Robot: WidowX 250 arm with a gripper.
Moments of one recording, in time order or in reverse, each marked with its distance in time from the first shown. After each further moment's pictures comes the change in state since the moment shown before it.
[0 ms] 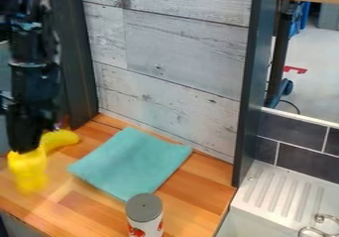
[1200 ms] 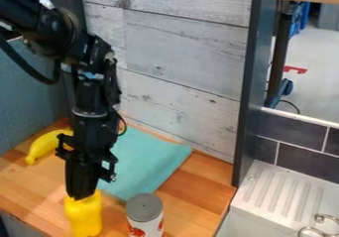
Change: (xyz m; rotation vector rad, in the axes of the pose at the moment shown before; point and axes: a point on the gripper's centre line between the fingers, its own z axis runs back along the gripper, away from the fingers) arm 0.022 -0.067 -0.046 0.002 0.019 -0.147
